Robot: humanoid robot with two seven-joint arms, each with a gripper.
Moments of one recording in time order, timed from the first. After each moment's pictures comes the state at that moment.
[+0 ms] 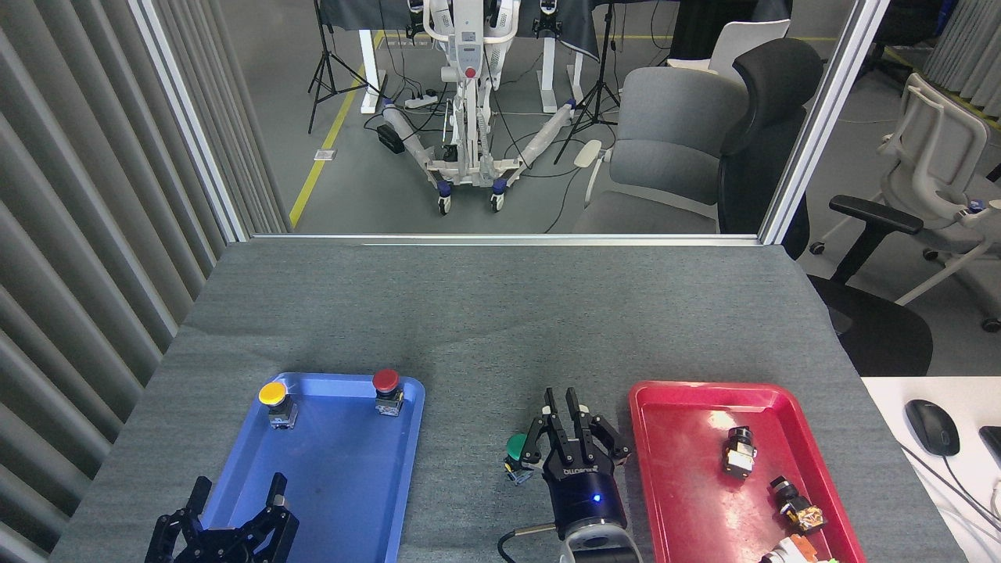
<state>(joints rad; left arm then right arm) 0.20 0.16 0.07 -1.57 -1.25 -0.11 0.30 -0.11 0.24 0.21 -1.31 1.55 0.13 -0.16</state>
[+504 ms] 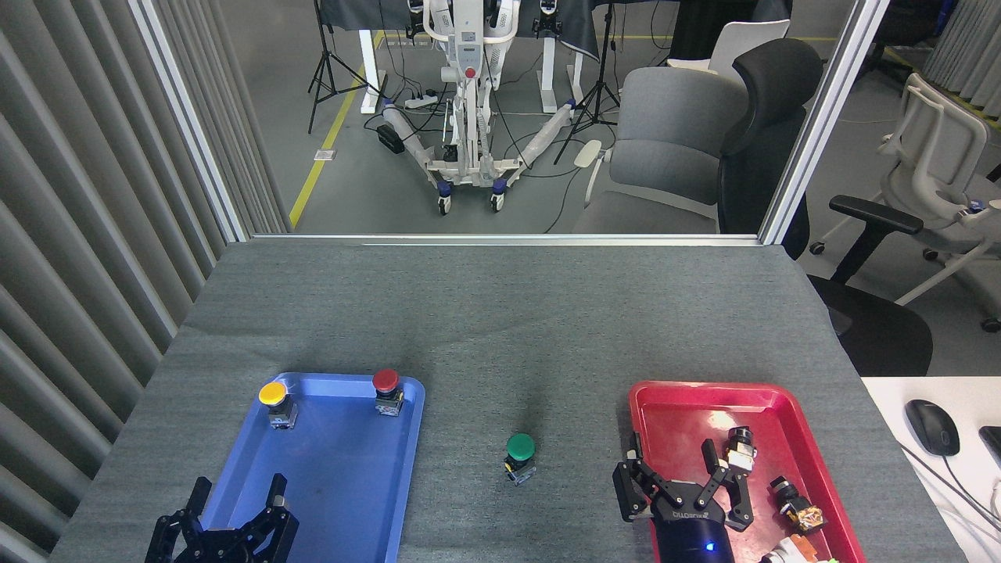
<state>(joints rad) 0.21 0.16 0.07 -1.57 -1.25 -0.11 0.30 0.08 0.18 -0.04 -1.51 1.55 -0.01 -0.14</state>
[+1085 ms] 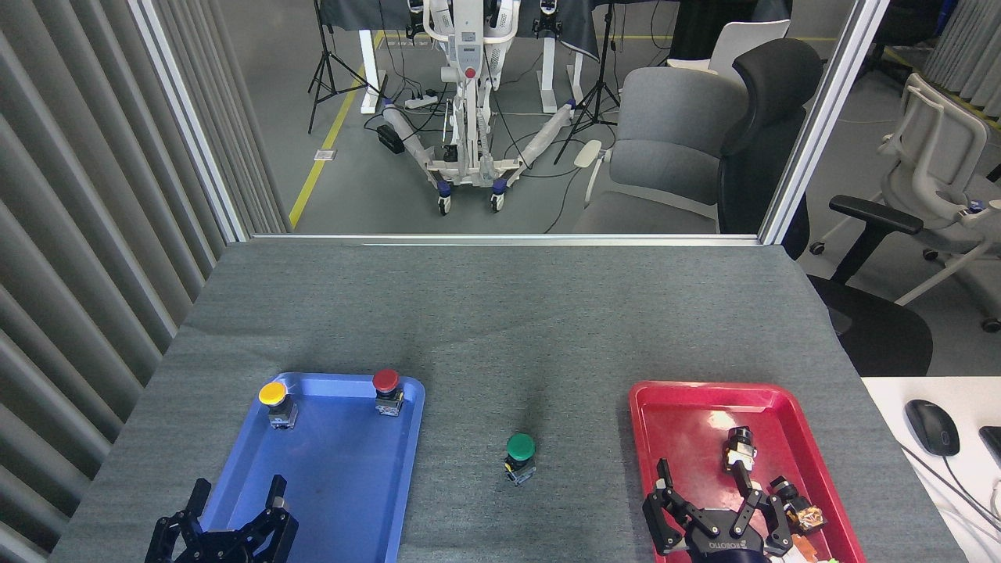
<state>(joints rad) 0.21 0.16 0.07 -1.57 -1.25 -0.10 0.30 0.18 0.08 -0.04 -1.61 1.51 -0.07 -0.12</state>
